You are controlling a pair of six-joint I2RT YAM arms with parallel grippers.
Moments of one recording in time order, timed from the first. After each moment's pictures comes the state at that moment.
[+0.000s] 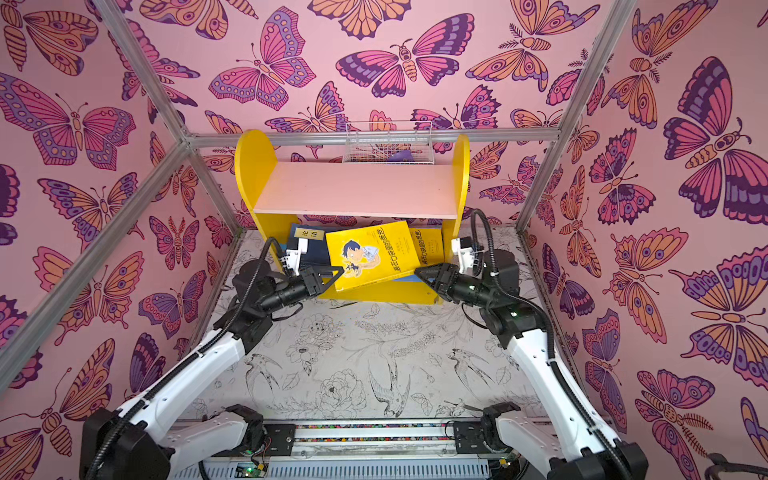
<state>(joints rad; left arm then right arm) -0.37 1.17 0.89 0.17 0.63 -0.88 0.19 0.98 0.96 -0.30 -0.69 0.88</state>
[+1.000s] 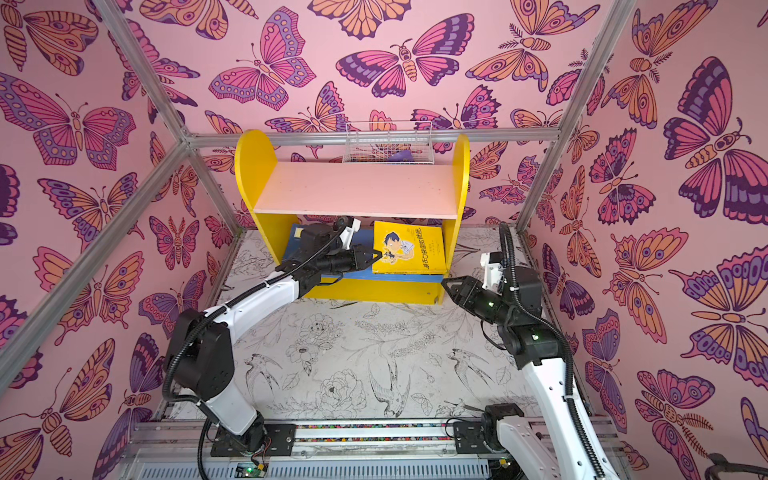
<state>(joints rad) -0.48 1.73 1.33 0.02 0.61 -0.63 0.10 0.84 0.92 -0.53 -0.55 0.77</state>
